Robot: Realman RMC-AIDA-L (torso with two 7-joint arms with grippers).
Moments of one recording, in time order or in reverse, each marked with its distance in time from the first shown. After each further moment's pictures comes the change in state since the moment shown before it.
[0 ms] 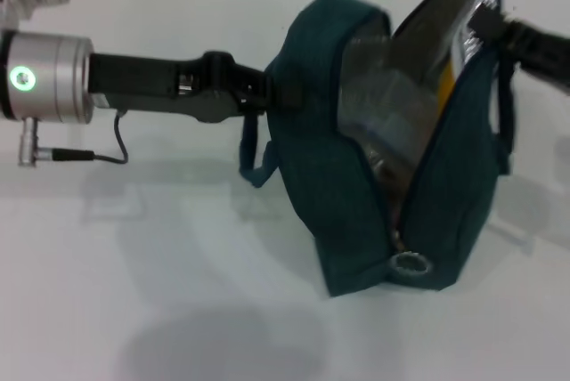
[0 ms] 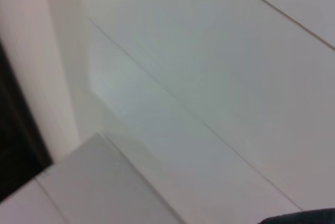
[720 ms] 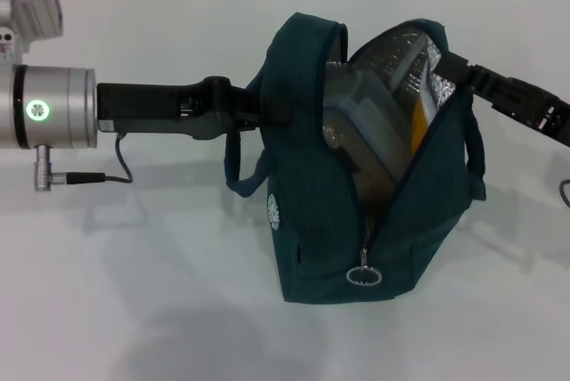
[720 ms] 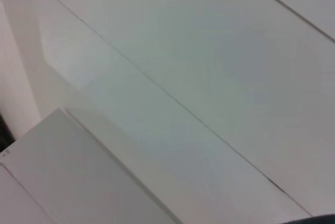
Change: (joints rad) left arm 0.042 -0.014 0.004 -0.047 0.021 -0.105 0.066; right arm -0.015 0.026 0.008 0.027 -0.080 0.049 -0.043
